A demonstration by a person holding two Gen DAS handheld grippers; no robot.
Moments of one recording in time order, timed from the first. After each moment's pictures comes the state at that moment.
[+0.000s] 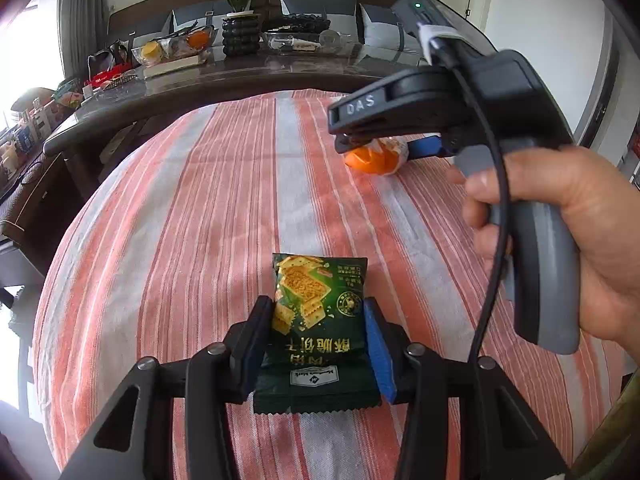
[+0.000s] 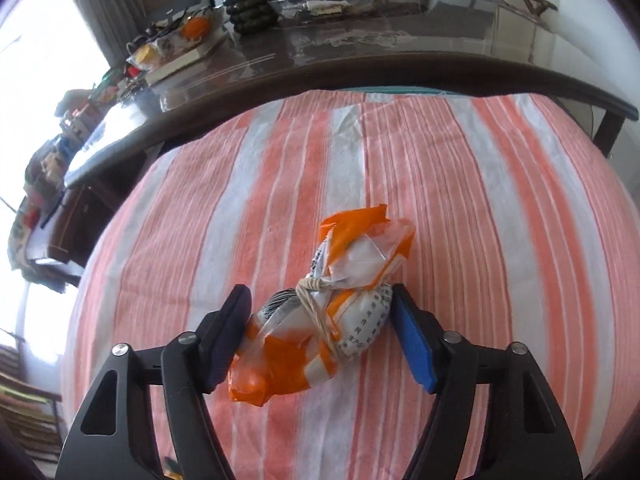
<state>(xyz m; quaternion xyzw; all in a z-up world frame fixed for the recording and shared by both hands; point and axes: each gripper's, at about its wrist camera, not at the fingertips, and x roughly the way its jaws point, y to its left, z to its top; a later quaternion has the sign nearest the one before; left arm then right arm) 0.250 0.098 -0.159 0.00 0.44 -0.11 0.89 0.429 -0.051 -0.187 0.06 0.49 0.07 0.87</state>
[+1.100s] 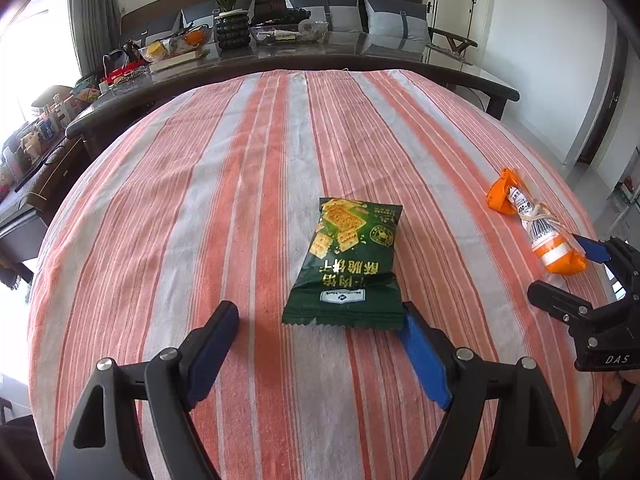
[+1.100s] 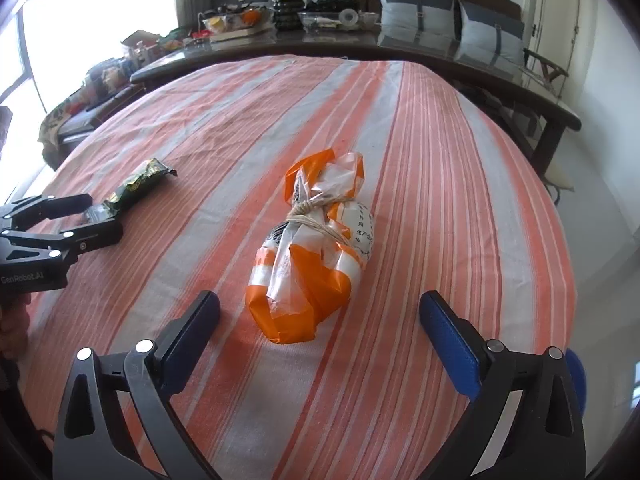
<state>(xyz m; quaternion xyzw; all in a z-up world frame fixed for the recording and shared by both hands) 0.153 0.009 -0.163 0.02 0.45 -0.06 0.89 0.181 -0.230 -0.196 -0.06 0.43 0.14 0.89</state>
